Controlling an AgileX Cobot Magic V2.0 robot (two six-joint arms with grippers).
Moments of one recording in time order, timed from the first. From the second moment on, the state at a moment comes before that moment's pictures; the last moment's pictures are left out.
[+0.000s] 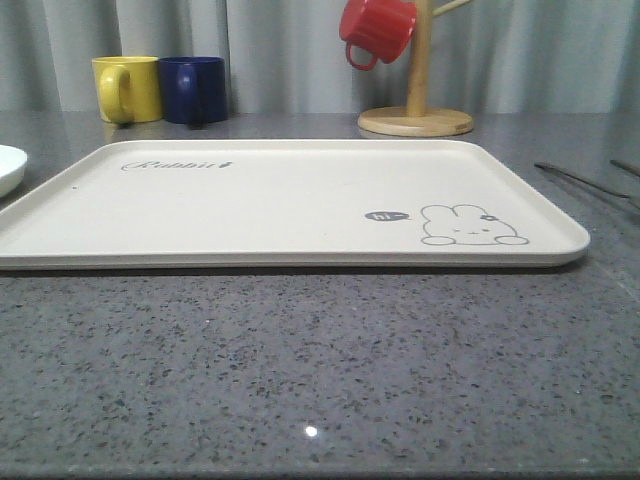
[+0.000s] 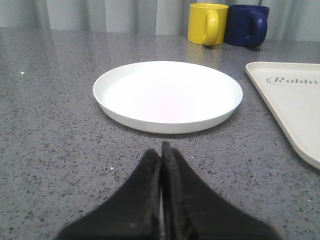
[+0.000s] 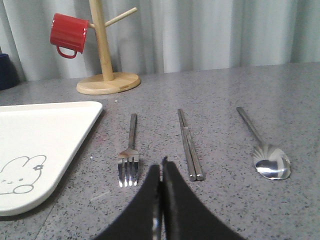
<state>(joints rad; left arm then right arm) 0.04 -0.01 0.00 0.11 0.21 -0.20 0.02 -0.01 0.03 -0.06 0.05 0.19</state>
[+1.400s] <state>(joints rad) 0.04 0.01 -0.09 0.14 0.18 -0.20 0.02 -0.01 0.03 -0.06 0.05 0.19</state>
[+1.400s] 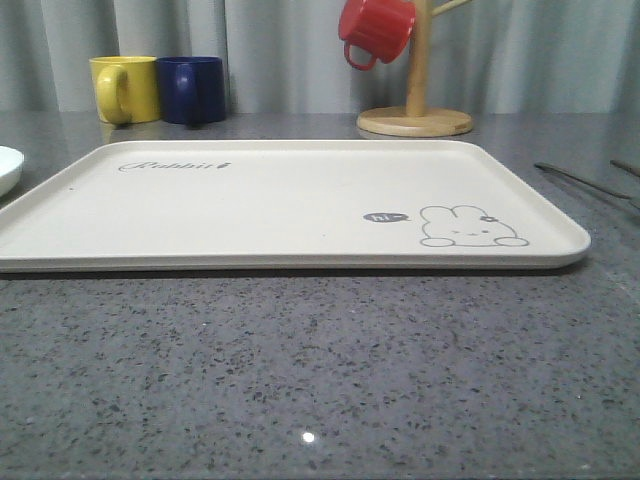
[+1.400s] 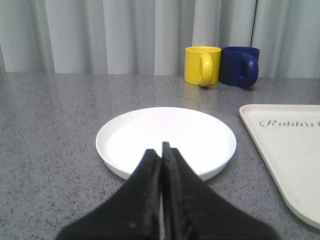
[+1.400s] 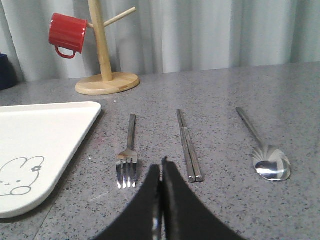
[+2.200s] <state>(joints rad) 0.06 1.02 -0.82 0.14 0.67 -0.20 0.02 -0.01 0.03 -0.06 0.05 0.19</state>
